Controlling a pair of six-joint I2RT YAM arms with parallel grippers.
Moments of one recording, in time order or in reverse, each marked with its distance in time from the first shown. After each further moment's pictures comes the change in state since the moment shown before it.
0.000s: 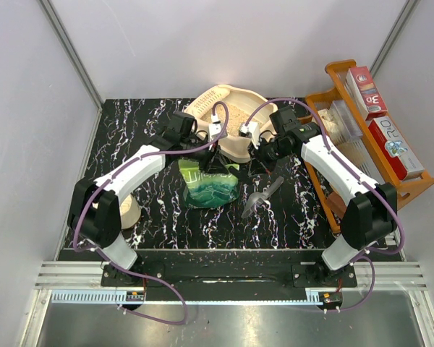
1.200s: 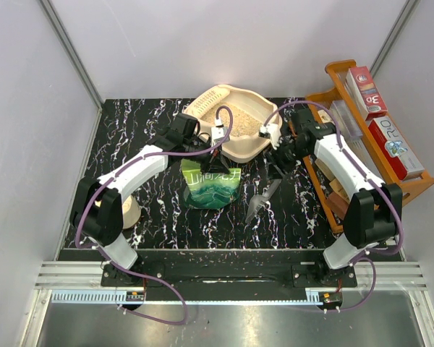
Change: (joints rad) left arm -0.013 0.027 0.000 -0.006 0.016 0.069; right arm -0.143 0.006 -0.037 -0.063 0.026 -0.029
